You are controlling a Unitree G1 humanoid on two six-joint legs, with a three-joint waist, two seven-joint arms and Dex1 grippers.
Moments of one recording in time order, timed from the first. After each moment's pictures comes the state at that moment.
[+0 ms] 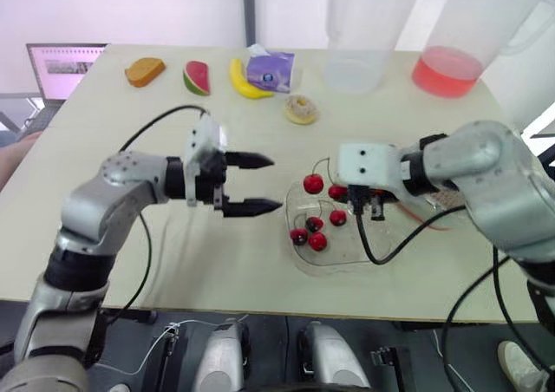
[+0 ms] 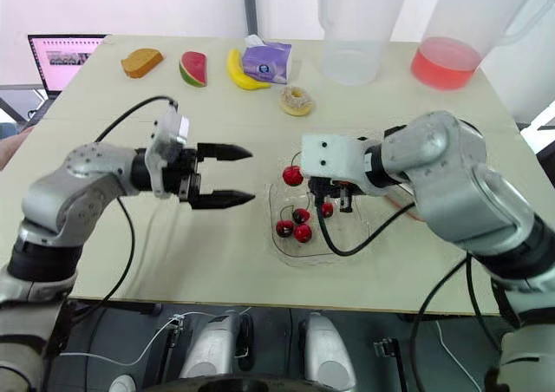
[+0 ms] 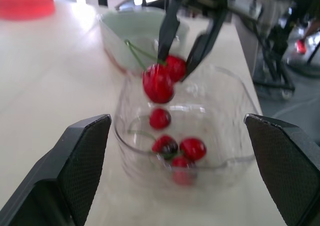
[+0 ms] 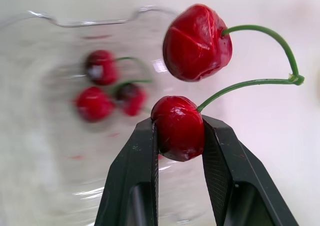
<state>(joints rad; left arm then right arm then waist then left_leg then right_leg) -0.65 0.65 -0.06 -0.21 -0.66 0.67 -1.10 -0.79 -1.01 0.37 -0.62 0.00 0.91 1.18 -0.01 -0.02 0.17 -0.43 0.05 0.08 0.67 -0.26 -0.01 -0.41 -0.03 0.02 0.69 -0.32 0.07</state>
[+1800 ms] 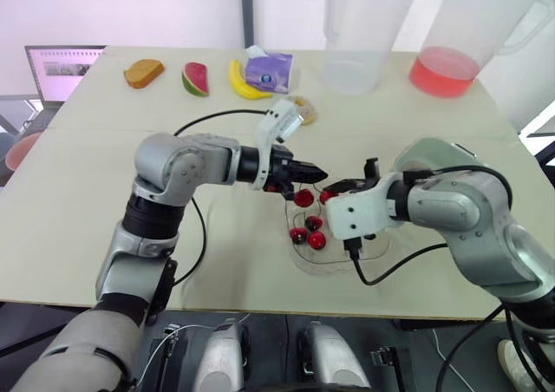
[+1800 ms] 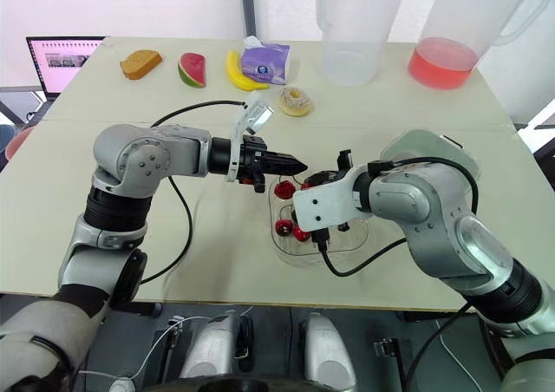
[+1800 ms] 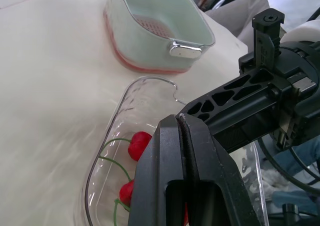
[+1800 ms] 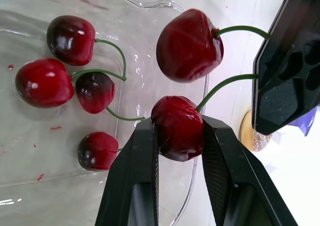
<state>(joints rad) -0.94 0.33 -0.14 -0.03 -0.71 1.28 -0.71 -0.55 -0.92 0.36 -0.65 -0.35 0.46 1.09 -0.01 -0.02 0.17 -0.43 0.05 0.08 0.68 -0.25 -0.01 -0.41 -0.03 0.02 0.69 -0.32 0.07</state>
